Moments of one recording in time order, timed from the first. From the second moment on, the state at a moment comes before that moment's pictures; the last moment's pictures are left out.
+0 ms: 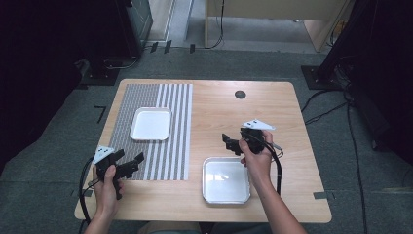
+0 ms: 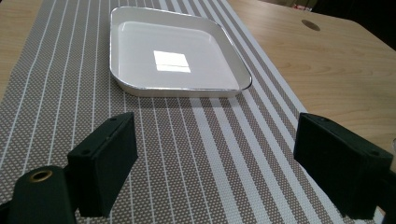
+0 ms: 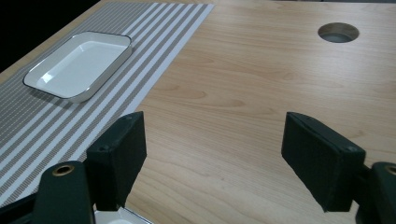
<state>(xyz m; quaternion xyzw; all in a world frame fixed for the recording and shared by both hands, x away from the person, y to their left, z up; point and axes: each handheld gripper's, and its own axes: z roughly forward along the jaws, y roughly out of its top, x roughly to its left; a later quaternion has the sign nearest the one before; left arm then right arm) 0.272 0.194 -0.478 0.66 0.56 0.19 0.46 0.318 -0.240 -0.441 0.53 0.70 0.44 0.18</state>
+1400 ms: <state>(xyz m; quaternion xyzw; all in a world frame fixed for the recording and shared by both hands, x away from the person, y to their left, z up) 0.221 0.238 -0.500 0.66 0.55 0.25 0.44 0.246 -0.348 -0.472 0.59 0.65 0.42 0.22</state>
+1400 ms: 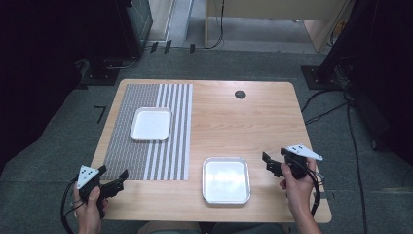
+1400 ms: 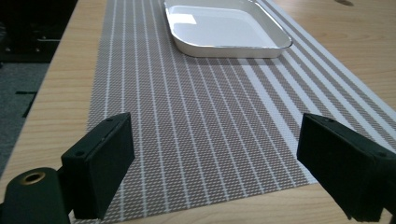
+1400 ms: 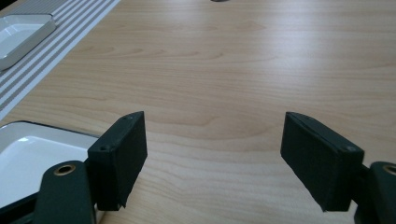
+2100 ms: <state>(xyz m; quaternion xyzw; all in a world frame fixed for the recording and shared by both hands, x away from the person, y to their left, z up) 0.213 0.260 -0.514 0.67 0.57 0.26 0.40 0.206 -0.402 -0.504 0.63 0.64 0.38 0.23</state>
